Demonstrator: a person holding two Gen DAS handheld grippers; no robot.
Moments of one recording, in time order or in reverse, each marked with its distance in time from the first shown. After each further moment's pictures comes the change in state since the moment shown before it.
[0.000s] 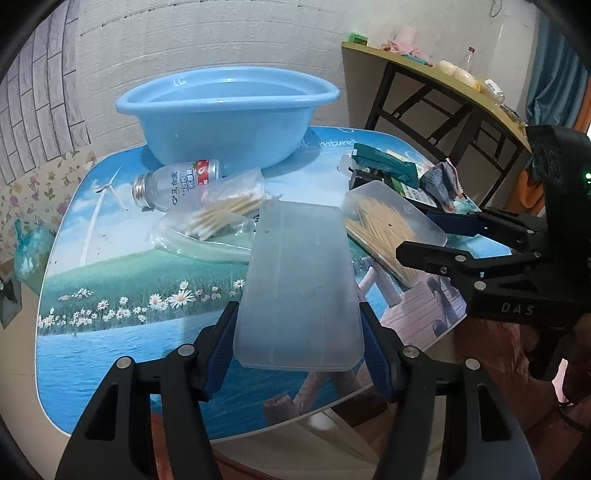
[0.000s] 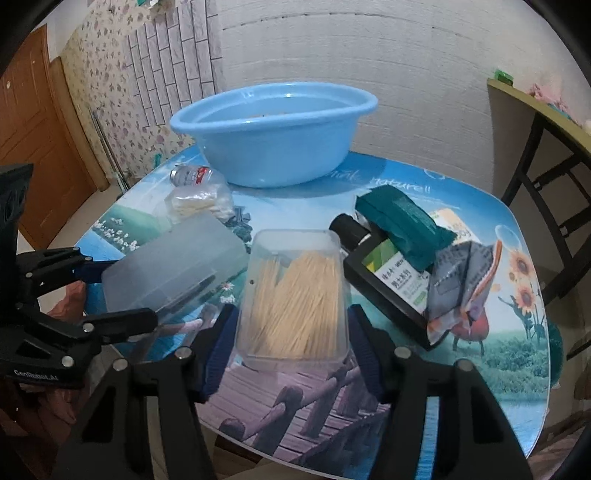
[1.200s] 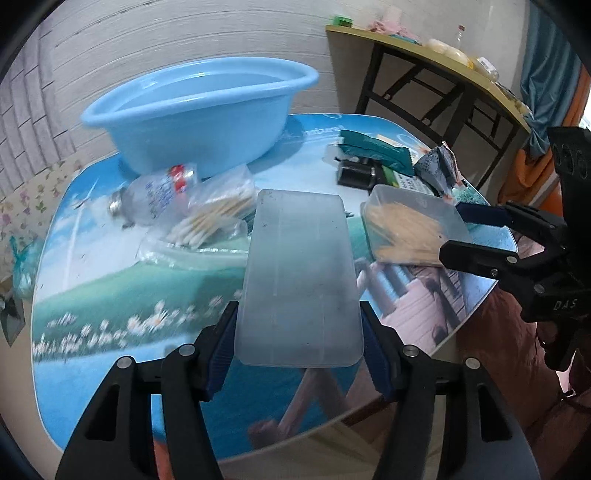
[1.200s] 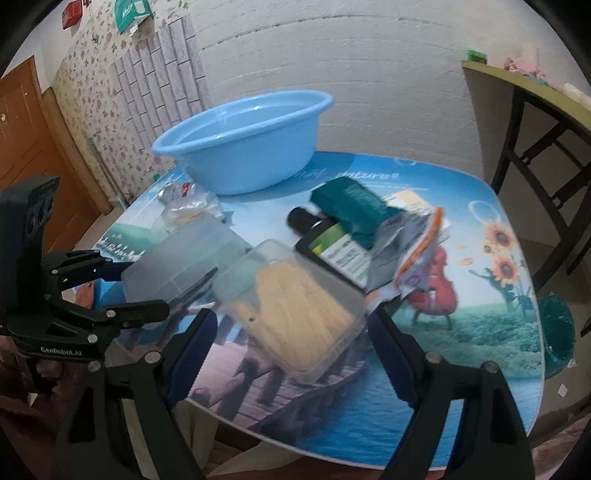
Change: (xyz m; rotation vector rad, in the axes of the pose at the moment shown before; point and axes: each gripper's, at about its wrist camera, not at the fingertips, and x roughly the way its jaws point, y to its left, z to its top) left arm 0.017 -0.014 0.013 0.055 0.055 0.003; right arm -0.021 -0.035 -0.014 0.084 -0.024 0.043
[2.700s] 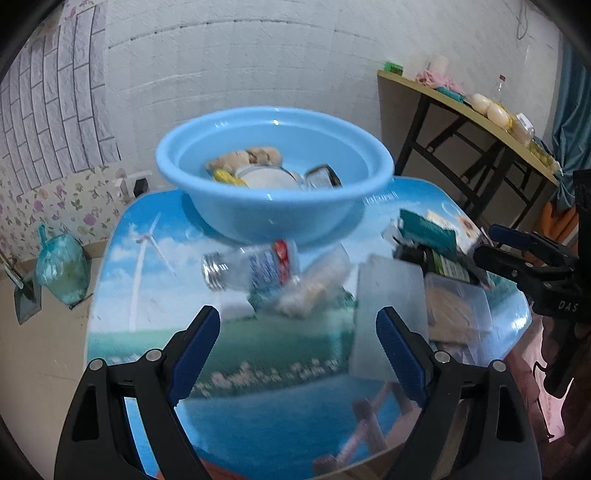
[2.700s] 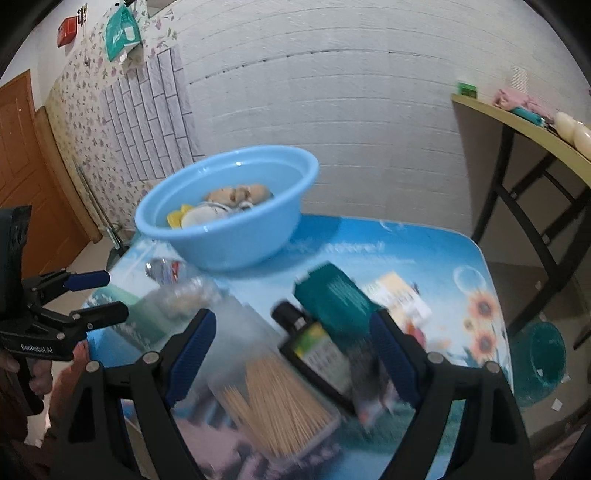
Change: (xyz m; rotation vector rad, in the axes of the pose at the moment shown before) left arm -0.033 0.041 0.038 -0.122 -0.112 0.094; right arm -0.012 -0.010 0.055 0.020 -0.121 -0.068
